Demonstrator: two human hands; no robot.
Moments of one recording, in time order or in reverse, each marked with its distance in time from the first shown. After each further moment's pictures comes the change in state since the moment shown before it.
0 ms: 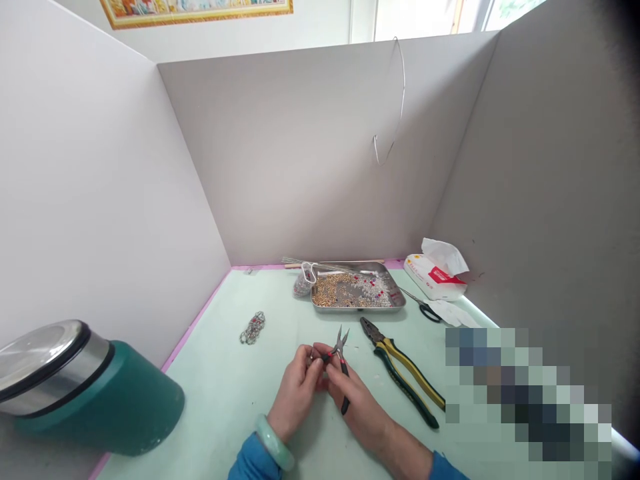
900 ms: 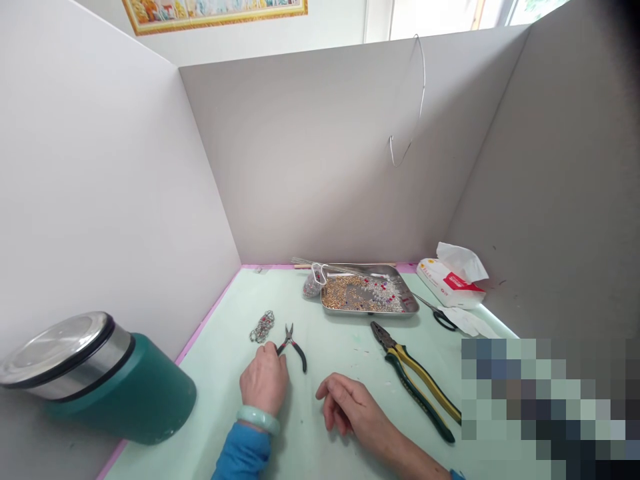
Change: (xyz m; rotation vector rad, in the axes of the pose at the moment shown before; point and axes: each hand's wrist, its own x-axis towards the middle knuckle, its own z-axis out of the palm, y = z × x) left_hand 0.004 -0.003 -0.060 1.245 0.385 -0.279; right_hand -0.002 -0.001 0.000 -0.467 -0.140 0.120
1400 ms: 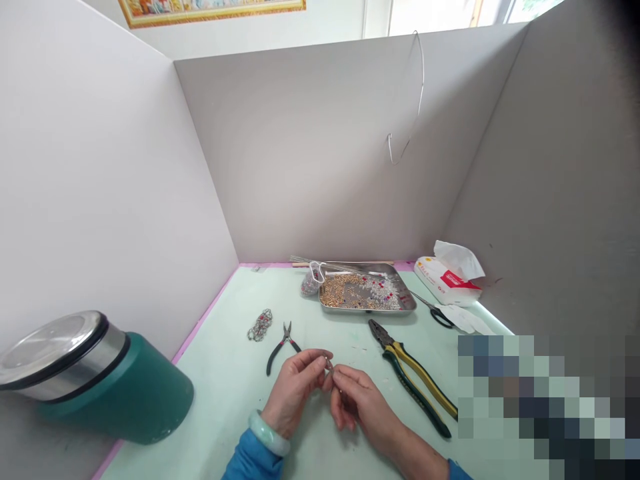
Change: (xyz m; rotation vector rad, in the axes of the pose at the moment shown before) left_hand -0.029 0.042 0.001 -1.743 -0.676 0.024; right_hand 0.002 -0.006 -0.005 0.220 0.043 0.065
